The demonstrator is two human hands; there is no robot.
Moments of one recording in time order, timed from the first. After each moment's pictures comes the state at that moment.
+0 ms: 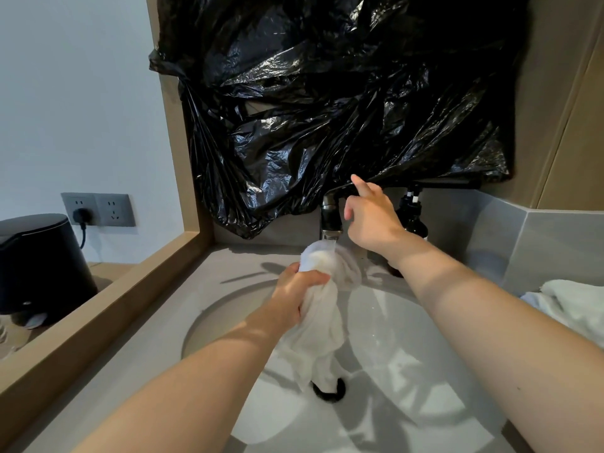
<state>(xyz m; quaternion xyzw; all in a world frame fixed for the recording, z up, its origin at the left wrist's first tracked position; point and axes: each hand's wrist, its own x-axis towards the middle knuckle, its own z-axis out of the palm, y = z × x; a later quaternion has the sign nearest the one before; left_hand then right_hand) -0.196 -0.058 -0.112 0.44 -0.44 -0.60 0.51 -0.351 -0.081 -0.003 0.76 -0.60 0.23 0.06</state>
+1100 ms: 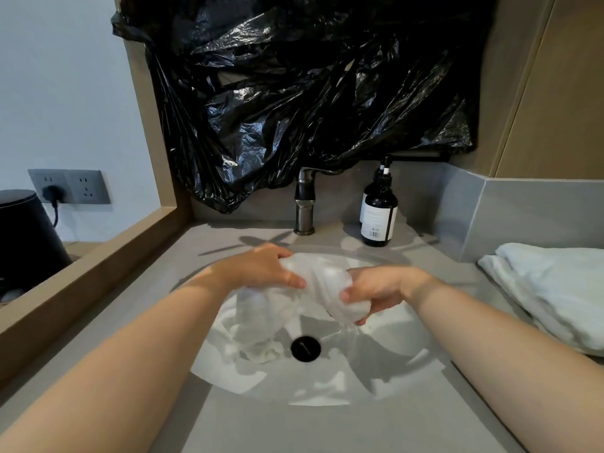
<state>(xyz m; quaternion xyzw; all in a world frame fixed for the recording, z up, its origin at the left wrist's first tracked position) -0.172 -0.040 -0.088 0.57 -0.77 -0.25 0.11 -0.407 -0.022 -0.102 0.65 -0.40 0.07 -0.65</state>
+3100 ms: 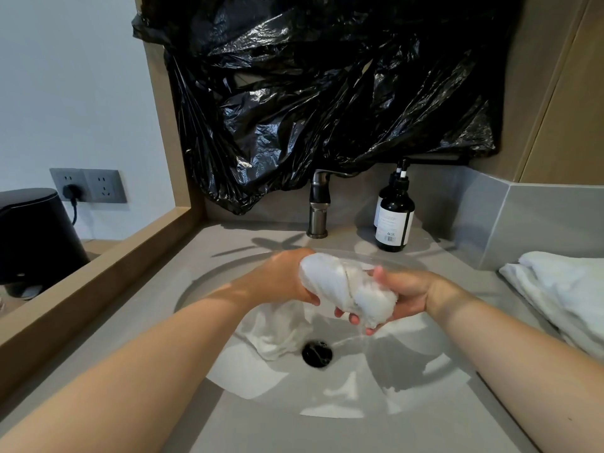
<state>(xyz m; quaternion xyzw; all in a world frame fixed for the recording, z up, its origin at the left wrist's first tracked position) -0.186 -0.024 -0.101 0.51 -0.82 -0.17 0.21 -0.428 -0.043 -0.112 0.57 -0.28 0.07 -0.77</state>
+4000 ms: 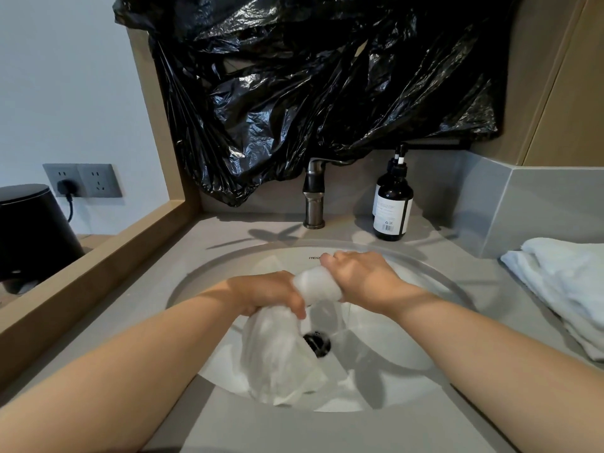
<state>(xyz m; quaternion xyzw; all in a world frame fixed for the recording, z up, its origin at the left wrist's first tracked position) -0.179 -0.018 -0.116 0.52 -0.67 -0.53 0.09 -0.375 -0.026 -0.118 0.88 -0.45 0.05 0.17</state>
